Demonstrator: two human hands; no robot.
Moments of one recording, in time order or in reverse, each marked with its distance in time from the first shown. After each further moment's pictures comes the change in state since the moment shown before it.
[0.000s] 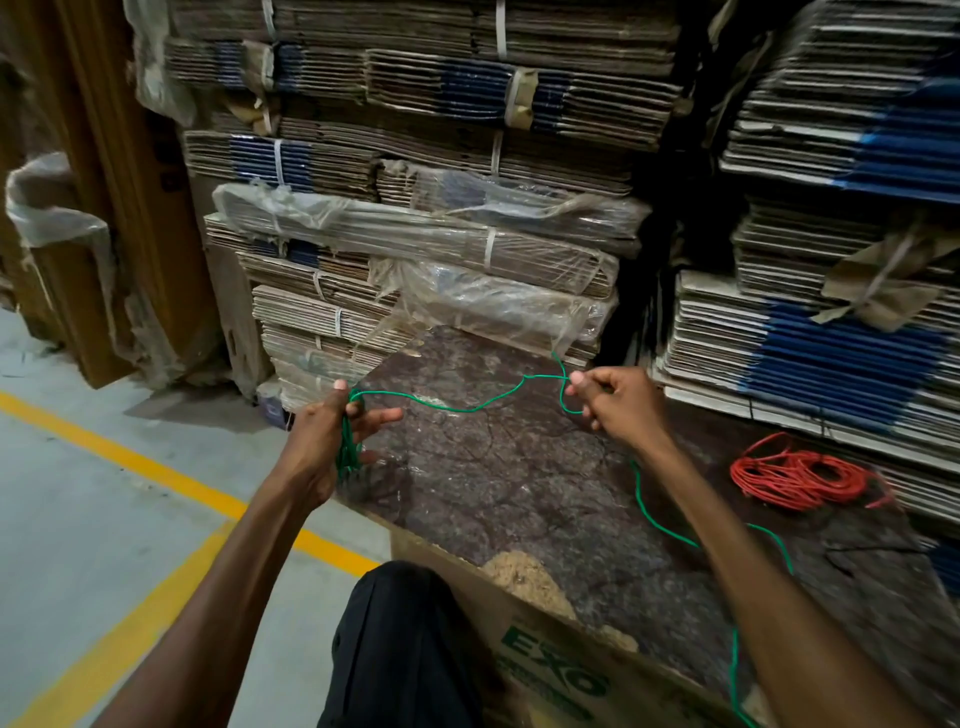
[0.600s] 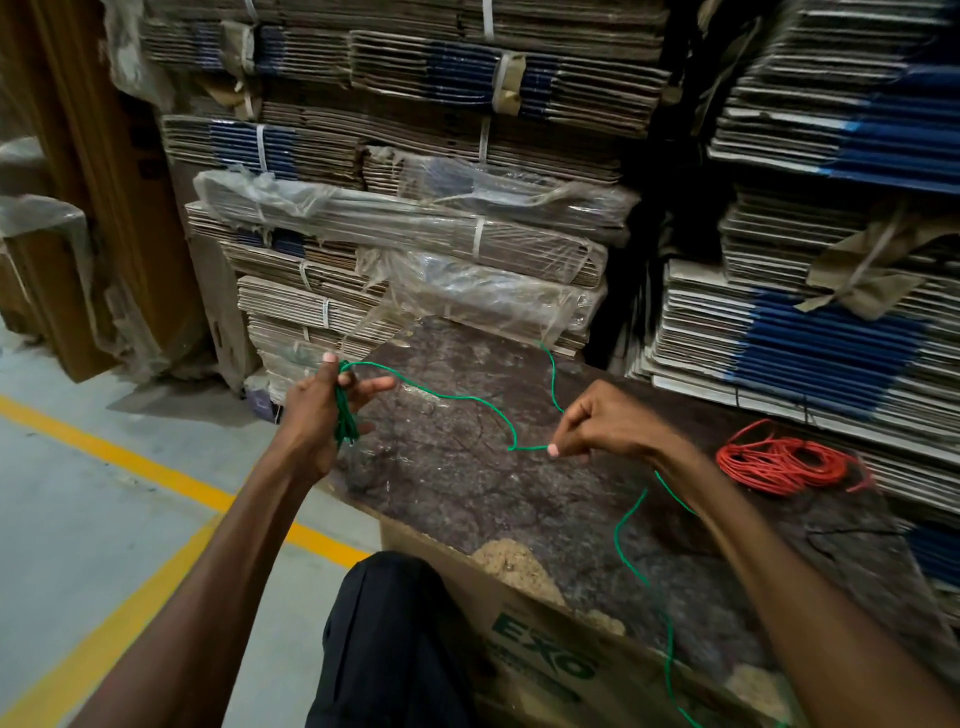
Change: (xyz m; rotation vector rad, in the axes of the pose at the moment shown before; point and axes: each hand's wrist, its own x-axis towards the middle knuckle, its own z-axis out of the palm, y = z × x) left_hand 0.014 0.008 0.010 -0.075 0.018 0.054; right_hand -0.020 -0.010 -0.022 -0.250 -0.626 0.023
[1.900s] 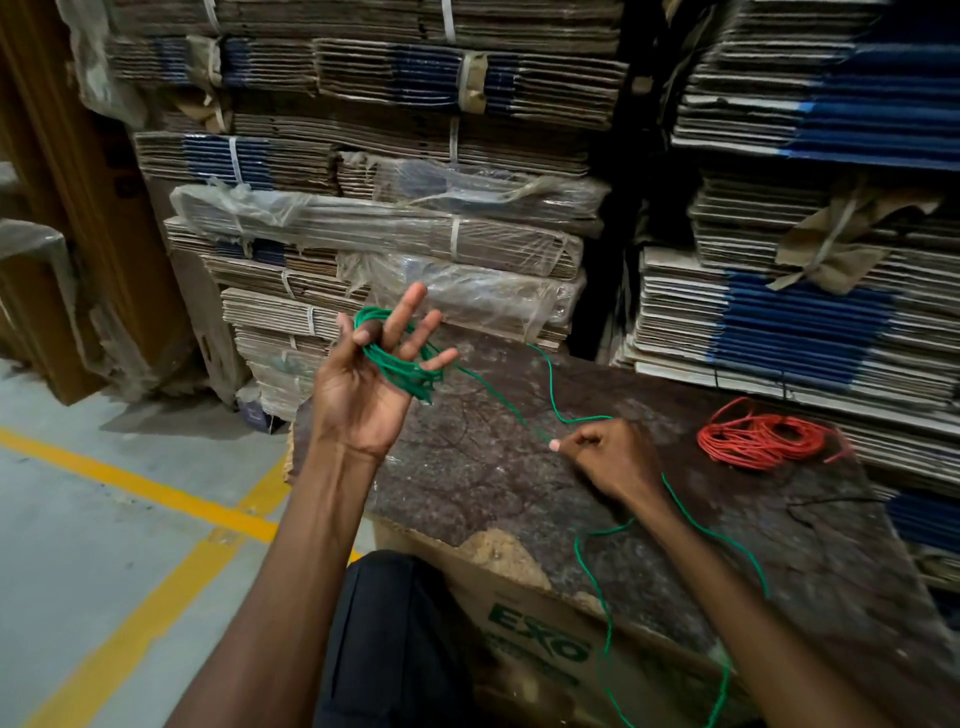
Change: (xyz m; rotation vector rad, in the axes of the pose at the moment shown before) left_hand -0.040 0.027 0.083 -0.742 -0.587 0.125; right_hand -0.017 0.066 0.051 -0.030 0.575 0.188
